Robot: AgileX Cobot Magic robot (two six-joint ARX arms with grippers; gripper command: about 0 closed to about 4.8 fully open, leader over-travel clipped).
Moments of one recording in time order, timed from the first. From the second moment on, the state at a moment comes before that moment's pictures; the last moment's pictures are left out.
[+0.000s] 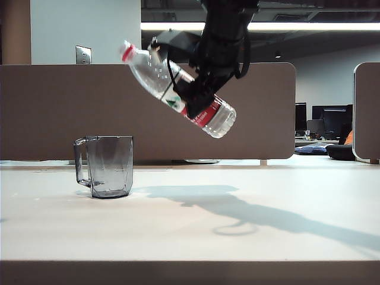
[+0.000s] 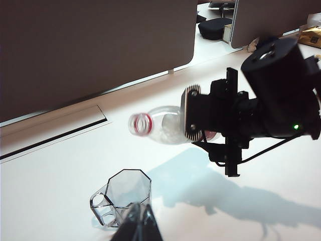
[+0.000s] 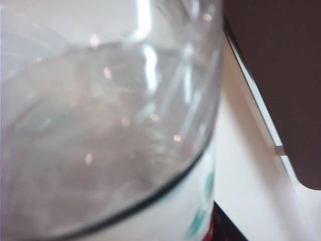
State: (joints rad) left arm -0.34 0.67 1.06 -0.60 0.20 0.10; right arm 0.65 1.80 1.42 -0.22 0.36 -0.70
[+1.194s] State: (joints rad) left arm -0.41 0.66 1.06 -0.65 0.15 0.16; right arm 0.65 1.88 1.42 -0.05 0.53 -1.06
